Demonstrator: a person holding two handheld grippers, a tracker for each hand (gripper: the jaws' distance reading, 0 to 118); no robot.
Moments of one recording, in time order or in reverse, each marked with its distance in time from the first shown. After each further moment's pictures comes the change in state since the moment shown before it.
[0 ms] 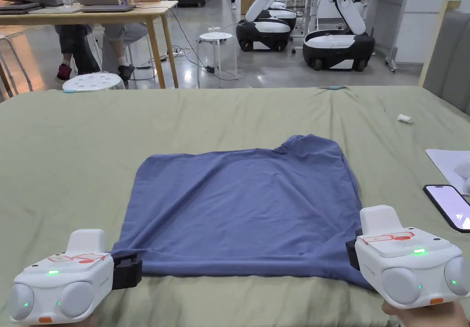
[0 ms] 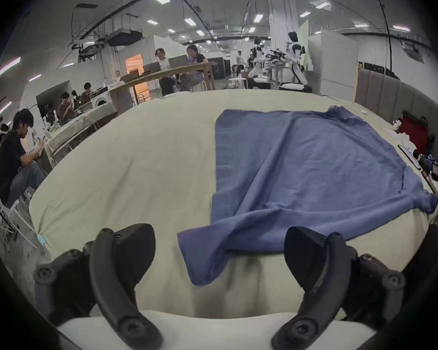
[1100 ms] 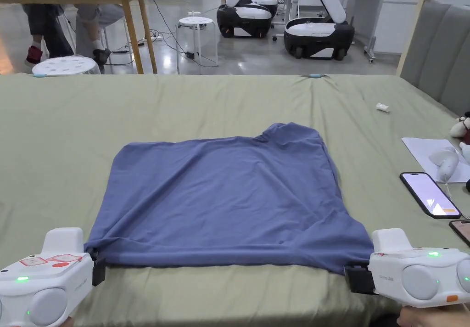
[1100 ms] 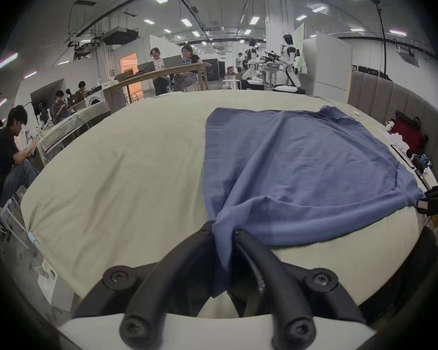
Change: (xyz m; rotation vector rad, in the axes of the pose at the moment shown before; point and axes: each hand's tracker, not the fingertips) left arm 0.009 -0.010 0.007 0.022 -0.052 0.000; right arm 0.053 -0.052 -0.042 -0.281 0.057 -0.095
